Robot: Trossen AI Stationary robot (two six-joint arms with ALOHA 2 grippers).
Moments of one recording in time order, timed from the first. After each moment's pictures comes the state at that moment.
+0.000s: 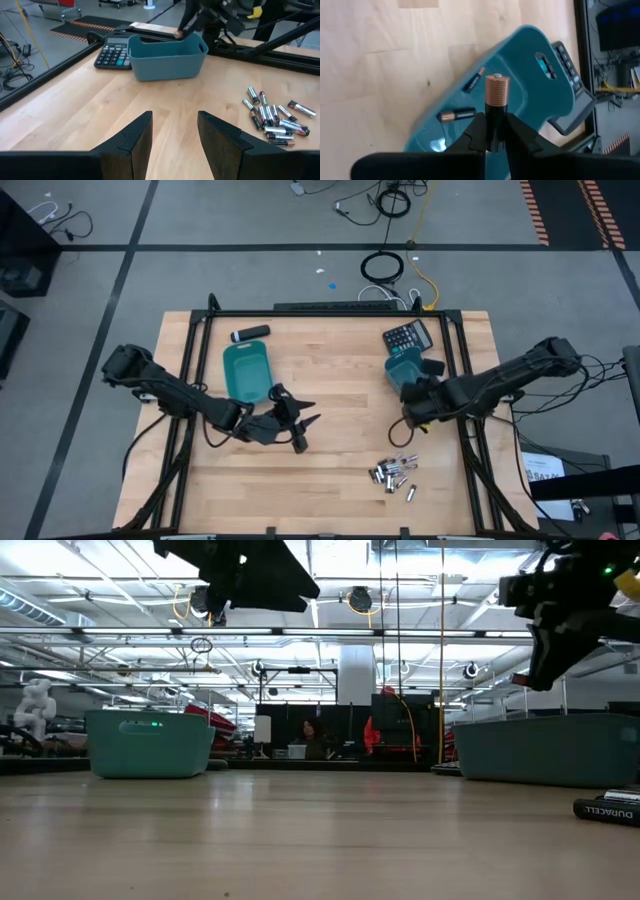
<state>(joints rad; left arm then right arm) -0.39 1.53 0.89 0.17 -0.71 -0.33 0.32 1.20 0.87 -1.21 0.58 0.49</state>
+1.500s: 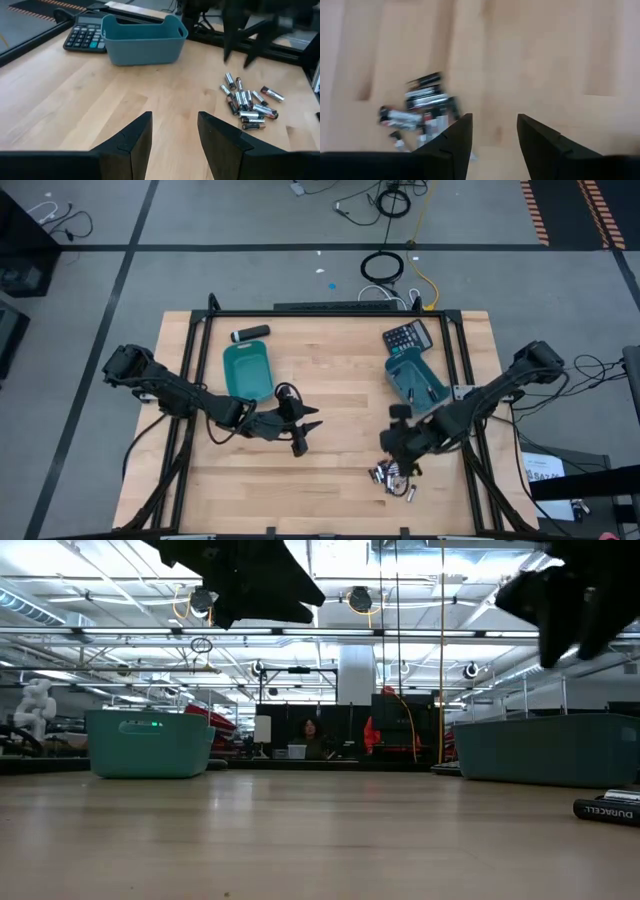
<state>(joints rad) -0.35 1.53 0.89 0.15 -0.53 -0.38 0.56 1.43 1.01 -0.79 0.21 0.43</state>
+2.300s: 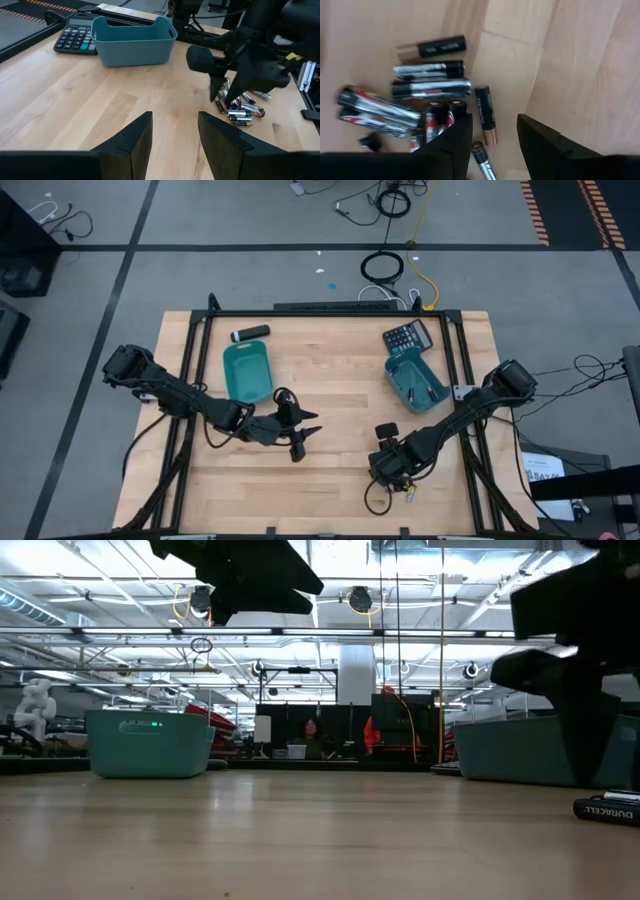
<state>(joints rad) -0.39 1.53 0.89 0.17 -0.53 -0.39 0.58 1.74 1.01 -0.68 0.14 0.33</state>
